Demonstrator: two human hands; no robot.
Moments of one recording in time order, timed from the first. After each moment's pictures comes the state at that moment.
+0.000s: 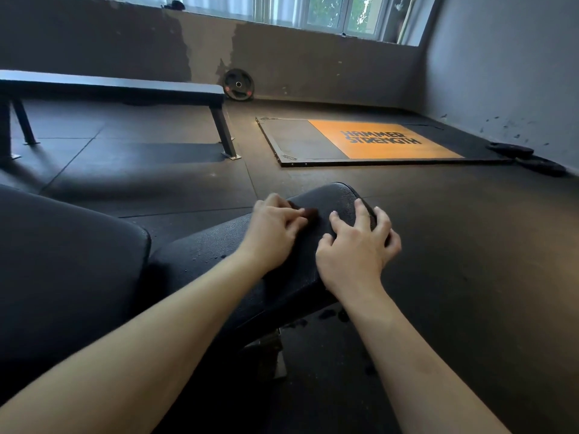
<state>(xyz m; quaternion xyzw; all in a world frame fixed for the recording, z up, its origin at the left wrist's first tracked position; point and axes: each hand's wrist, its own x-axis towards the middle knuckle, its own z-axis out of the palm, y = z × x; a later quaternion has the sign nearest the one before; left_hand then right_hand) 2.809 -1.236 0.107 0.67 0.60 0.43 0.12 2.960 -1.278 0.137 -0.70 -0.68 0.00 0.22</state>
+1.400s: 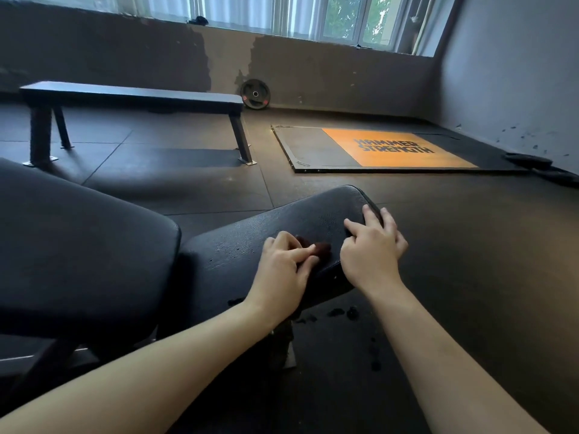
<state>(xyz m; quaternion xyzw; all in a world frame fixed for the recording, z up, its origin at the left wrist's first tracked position) 2.830 -1.338 0.083 0.66 0.58 0.47 0.07 2.978 -1.293 0.143 -0.65 -0.71 0.05 0.27</state>
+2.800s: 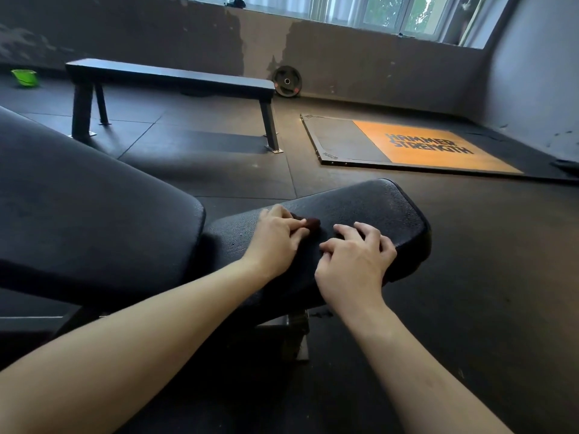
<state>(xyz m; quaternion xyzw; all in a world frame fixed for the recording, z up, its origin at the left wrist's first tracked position) 2.768 -1.285 0.066 0.62 0.64 0.44 0.05 2.924 -1.315 0.095 -0.57 -0.76 -0.06 0.29</state>
